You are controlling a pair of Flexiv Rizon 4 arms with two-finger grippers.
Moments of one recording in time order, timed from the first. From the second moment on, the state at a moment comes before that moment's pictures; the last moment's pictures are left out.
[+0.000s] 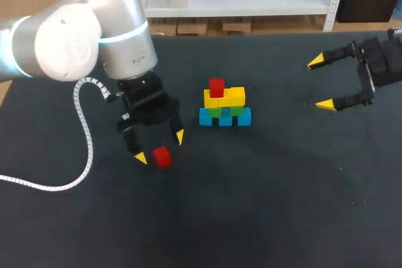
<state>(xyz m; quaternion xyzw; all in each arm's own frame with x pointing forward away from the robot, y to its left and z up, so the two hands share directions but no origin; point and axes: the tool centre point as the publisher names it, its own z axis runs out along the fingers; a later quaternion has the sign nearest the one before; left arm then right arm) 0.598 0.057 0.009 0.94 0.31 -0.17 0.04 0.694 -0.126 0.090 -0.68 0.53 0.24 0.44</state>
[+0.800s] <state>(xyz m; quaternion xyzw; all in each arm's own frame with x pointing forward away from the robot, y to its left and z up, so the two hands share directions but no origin) 0.605 0.047 0.007 0.90 0.41 -0.16 0.06 0.694 -0.126 0.090 -0.68 0.53 0.24 0.44</state>
